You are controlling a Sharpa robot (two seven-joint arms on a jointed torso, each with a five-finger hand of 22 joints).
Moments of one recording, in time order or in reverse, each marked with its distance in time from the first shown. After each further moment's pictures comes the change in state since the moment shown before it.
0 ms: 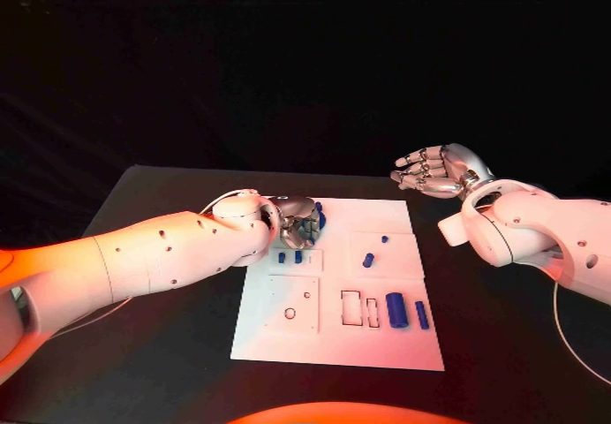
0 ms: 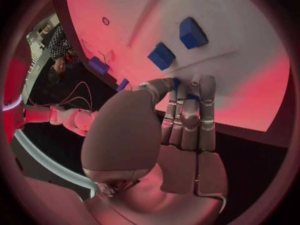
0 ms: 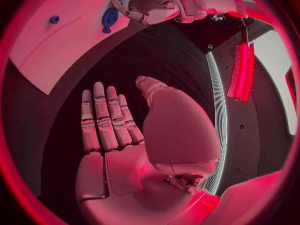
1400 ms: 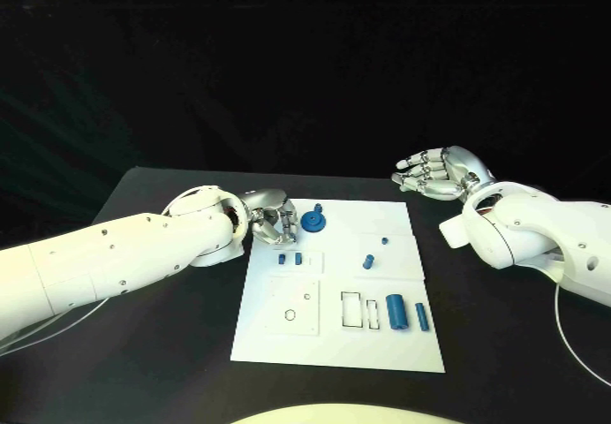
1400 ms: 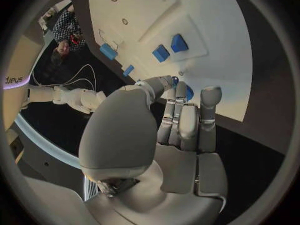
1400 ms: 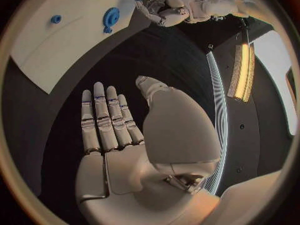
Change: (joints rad) left arm -0.005 -0.180 0.051 0.136 0.131 -0.016 0.019; left_hand -0.071 -0.010 0.029 -0.036 -0.003 0.047 -0.012 -0.018 0.039 0.066 -0.012 -0.058 0.000 0.091 -0.010 0.040 0.107 -0.017 0.067 -0.011 0.095 0.115; right arm -0.002 -0.004 0.000 -0.001 0.000 0.000 -0.001; right_hand 0.000 0.000 0.000 0.000 0.000 0.000 0.000 0.000 0.000 0.000 0.000 0.000 0.000 0.000 0.000 -0.006 -0.004 0.000 0.000 0.000 0.000 -0.005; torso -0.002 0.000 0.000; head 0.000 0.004
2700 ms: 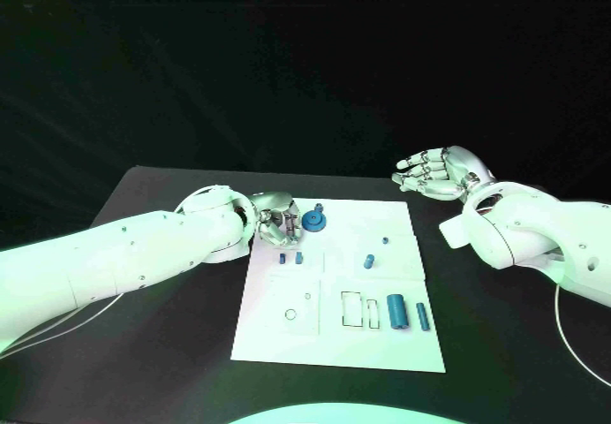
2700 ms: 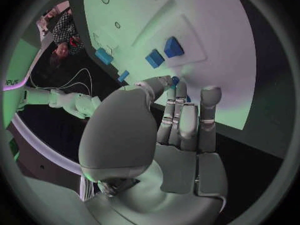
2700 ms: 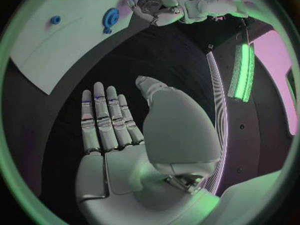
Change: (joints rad) left arm -0.004 0.063 -0.004 -0.076 -0.022 0.043 -0.010; left_hand -0.001 -0.002 0.003 -0.003 -0.001 -0.001 0.000 -0.007 0.001 0.000 0.000 -0.011 0.000 0.000 0.000 0.000 -0.010 0.000 -0.002 0.002 0.000 -0.004; right arm 0.000 0.002 0.000 0.001 0.000 0.000 0.000; right_hand 0.000 0.000 0.003 -0.003 0.000 0.000 0.000 0.000 -0.001 0.003 0.003 0.000 0.000 0.000 0.000 0.000 -0.002 0.000 0.000 0.000 0.000 -0.003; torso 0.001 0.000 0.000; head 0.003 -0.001
